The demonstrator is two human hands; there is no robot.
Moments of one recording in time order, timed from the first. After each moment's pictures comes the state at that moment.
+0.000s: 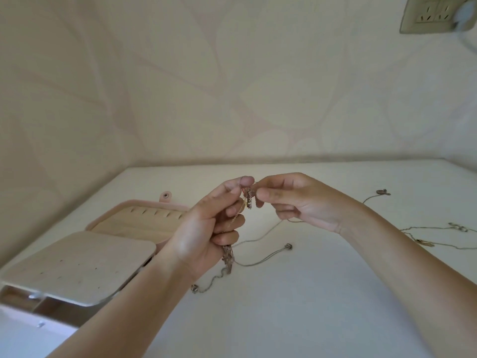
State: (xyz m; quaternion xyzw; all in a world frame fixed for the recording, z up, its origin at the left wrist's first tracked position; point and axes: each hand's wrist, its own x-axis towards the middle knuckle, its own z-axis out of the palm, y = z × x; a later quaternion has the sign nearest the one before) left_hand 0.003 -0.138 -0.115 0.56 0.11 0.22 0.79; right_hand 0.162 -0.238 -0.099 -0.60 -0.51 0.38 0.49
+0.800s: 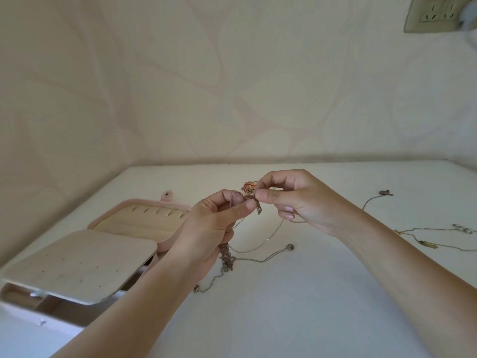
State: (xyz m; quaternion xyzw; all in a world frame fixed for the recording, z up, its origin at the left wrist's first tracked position) left_hand 0.011 -0.136 -0.126 0.61 0.18 0.28 0.72; right_hand 0.156 -0.235 -0.103 -0.61 -0.51 0.29 0.53
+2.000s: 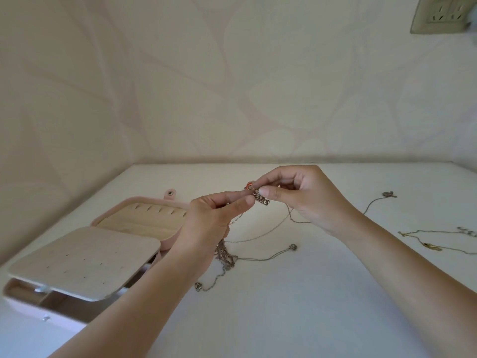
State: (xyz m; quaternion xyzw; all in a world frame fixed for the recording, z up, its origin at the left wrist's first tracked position) left_hand 0.010 -0.131 -0.127 0.66 0.22 0.32 0.64; right_hand 0.156 -0.229 -0.110 -0.60 -0.55 0.18 0.55
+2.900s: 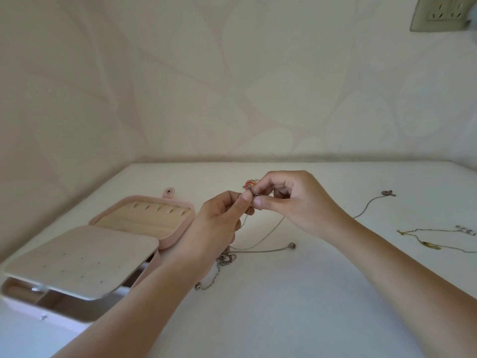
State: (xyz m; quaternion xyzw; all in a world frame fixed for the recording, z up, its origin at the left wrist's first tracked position) left_hand 0.013 -0.135 -0.134 0.72 0.21 0.28 0.61; right_hand 0.146 -0.231 -0.114 -0.66 -0.57 0.11 0.48
